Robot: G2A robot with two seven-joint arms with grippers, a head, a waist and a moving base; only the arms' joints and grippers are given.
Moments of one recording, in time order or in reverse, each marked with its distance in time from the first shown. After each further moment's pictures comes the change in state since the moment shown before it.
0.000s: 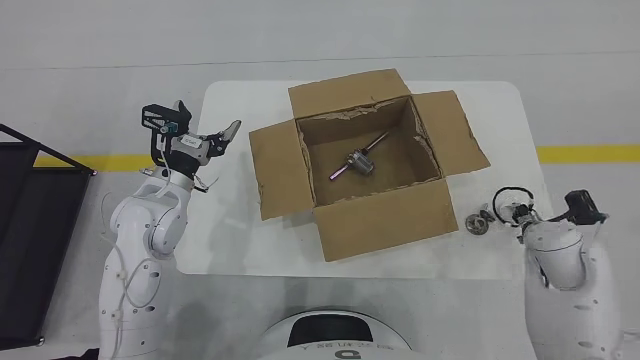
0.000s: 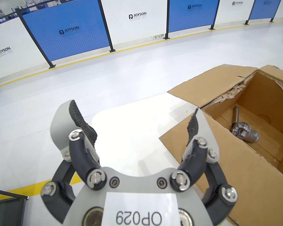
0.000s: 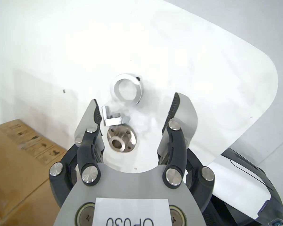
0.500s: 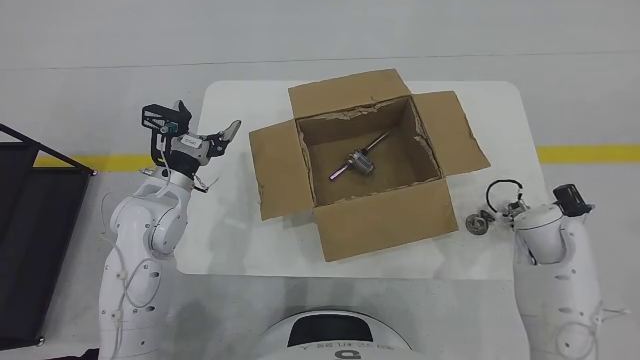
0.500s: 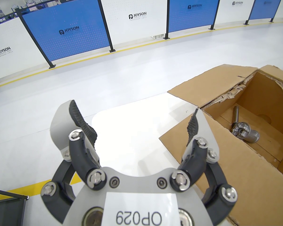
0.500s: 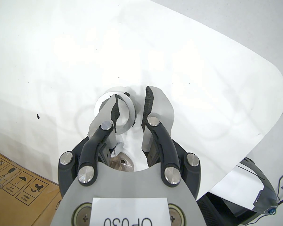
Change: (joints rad) left arm 0.000 0.000 0.000 0.000 0.000 0.000 0.000; right arm 0.105 0.014 -0.044 0.143 -0.072 0.009 0.064
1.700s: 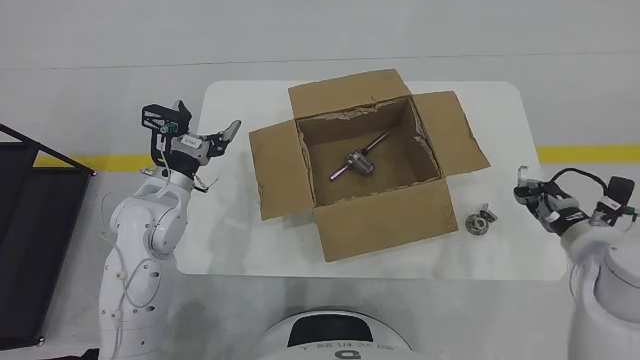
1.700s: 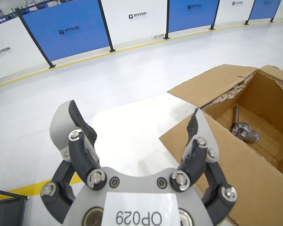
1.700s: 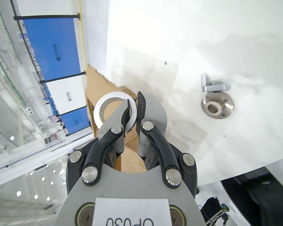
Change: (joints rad) left arm 0.000 0.000 0.000 0.000 0.000 0.000 0.000; right arm -0.256 -0.063 0.314 -0.470 0.842 -0.201 -0.055
